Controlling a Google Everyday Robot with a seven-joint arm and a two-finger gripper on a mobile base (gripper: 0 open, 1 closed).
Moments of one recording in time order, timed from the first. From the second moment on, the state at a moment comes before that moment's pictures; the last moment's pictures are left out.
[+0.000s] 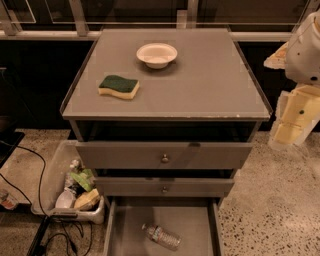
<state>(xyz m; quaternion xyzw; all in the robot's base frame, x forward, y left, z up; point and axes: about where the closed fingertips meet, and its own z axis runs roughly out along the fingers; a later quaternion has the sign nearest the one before) 0.438 -0.217 0.976 -0.60 0.78 -0.03 0.16</state>
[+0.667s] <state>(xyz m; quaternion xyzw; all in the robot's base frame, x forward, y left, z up) 0.437 -0.215 0.969 -0.61 0.78 -0.03 0.16</state>
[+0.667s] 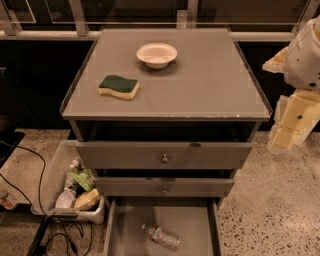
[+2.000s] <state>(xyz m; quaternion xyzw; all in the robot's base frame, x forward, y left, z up) 0.393 -0.192 0.766 -0.56 0.79 0.05 0.22</state>
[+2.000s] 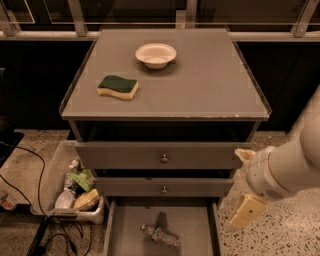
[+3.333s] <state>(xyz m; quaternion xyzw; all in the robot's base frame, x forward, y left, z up) 0.399 -0.163 0.630 -0.53 0.82 0.14 0.17</state>
